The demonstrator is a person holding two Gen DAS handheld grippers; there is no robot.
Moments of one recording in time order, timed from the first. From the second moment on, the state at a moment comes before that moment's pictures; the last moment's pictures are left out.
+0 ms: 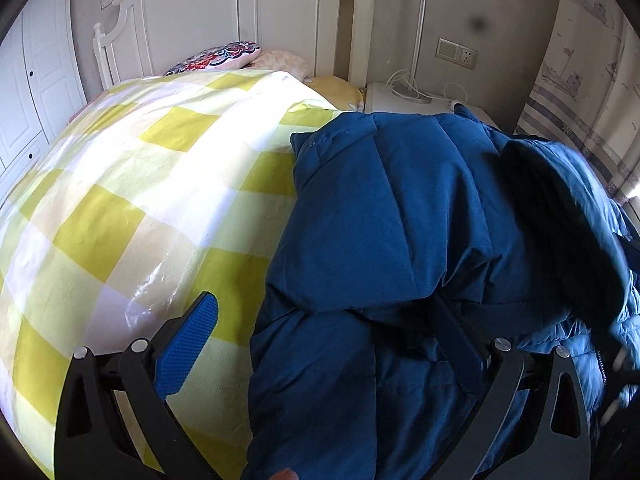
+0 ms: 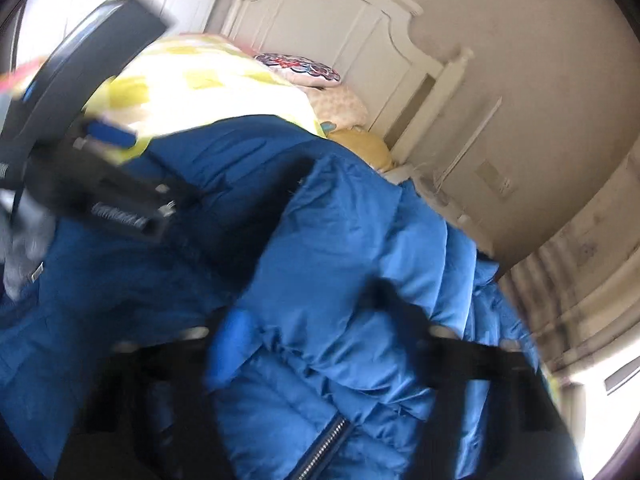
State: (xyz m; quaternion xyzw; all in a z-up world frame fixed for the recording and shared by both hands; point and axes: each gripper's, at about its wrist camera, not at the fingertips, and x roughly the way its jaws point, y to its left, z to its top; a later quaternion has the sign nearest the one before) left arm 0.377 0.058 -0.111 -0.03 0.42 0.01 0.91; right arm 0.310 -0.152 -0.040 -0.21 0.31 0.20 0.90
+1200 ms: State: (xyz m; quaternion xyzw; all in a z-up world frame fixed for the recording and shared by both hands) left arm 0.350 0.051 -0.087 0.01 0.33 0.02 0.94; right arm 0.298 -0.432 -0.082 0.34 0.36 0.00 0.87
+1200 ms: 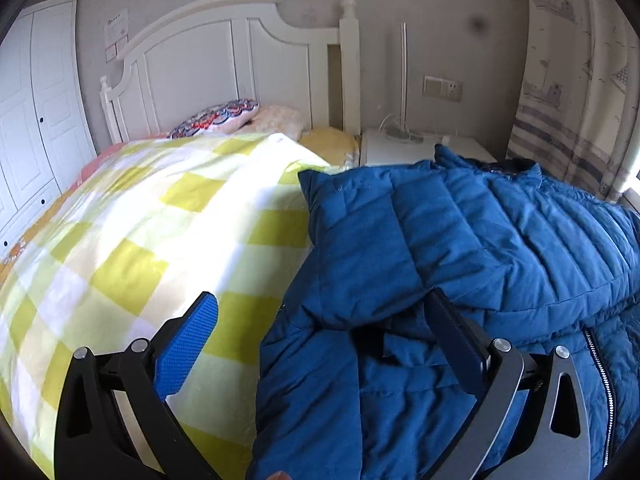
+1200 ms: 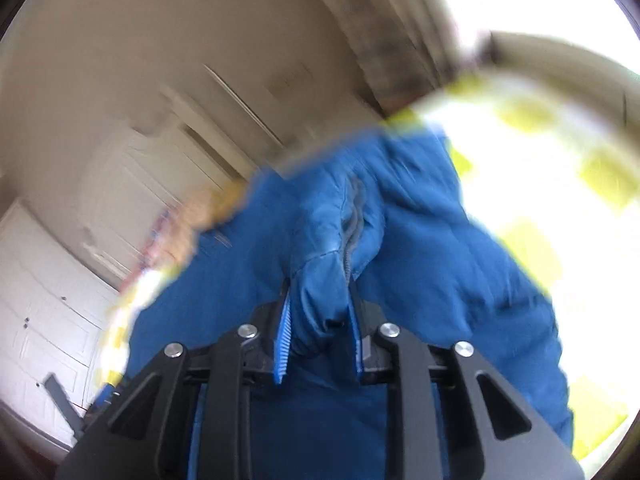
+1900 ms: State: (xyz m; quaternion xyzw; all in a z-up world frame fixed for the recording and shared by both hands) left arm 0.319 0.060 -0.064 -0.01 0.22 0.03 0.98; right arm 0.283 -0.391 0.002 0.14 0.27 -0.10 0.95
